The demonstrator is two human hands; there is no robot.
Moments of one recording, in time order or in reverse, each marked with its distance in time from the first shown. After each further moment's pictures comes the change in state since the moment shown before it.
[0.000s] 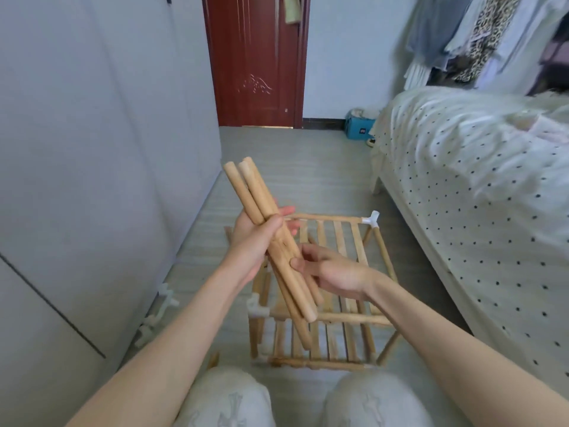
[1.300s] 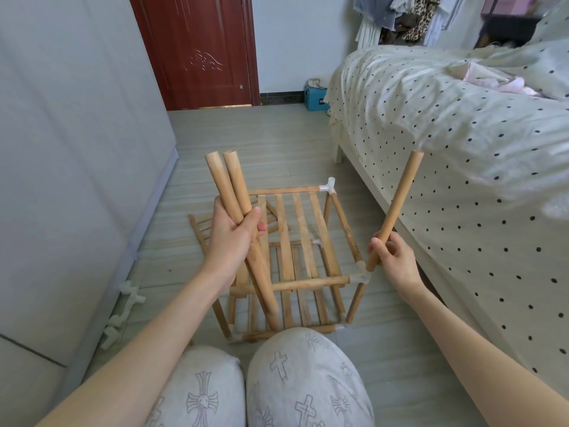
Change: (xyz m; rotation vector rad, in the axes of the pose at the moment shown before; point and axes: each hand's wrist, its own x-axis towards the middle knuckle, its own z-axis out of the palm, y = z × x) left_hand -0.031 -0.038 0.033 0.325 -0.024 0.065; right_hand -0.096 0.140 -0.119 -0.158 1.065 -0.106
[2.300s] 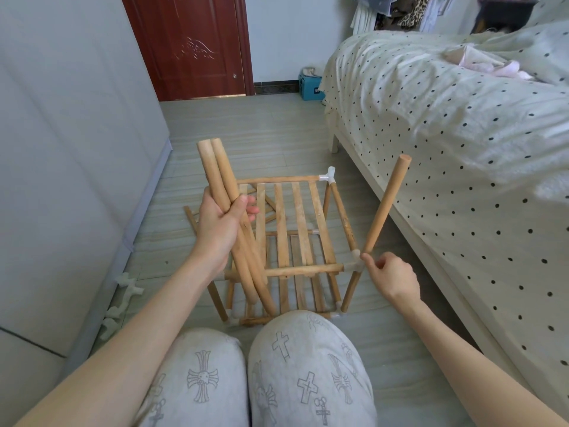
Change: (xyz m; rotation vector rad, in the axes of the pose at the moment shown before) left_hand 0.001 -0.002 -0.006 -0.044 0.043 -0.029; right_hand -0.041 0.007 0.005 -0.645 -0.003 0.206
